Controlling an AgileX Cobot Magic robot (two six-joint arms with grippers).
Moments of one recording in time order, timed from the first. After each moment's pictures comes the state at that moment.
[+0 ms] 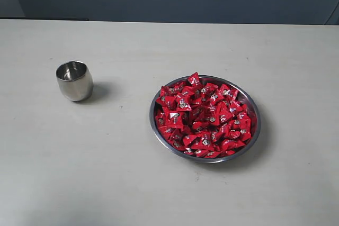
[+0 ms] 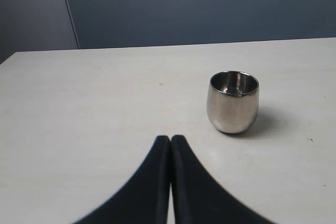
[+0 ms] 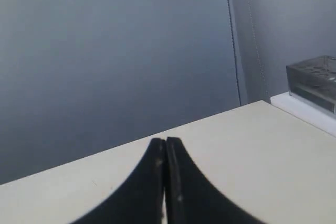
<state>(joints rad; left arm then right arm) 0.12 0.00 0.00 0.04 0.28 -0.02 -0.07 0.04 0.00 0.30 0.02 -0.04</state>
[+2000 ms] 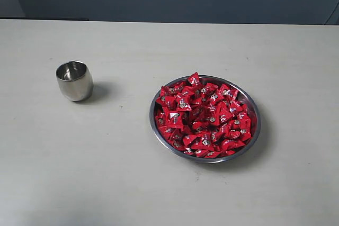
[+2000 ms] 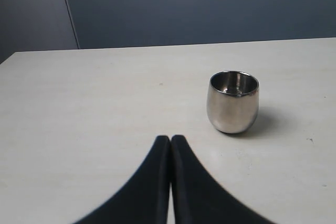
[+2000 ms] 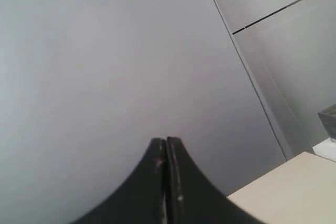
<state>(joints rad) 0.12 0.00 0.00 0.04 0.28 -0.02 -0.07 0.04 -0.12 0.49 -0.10 0.00</state>
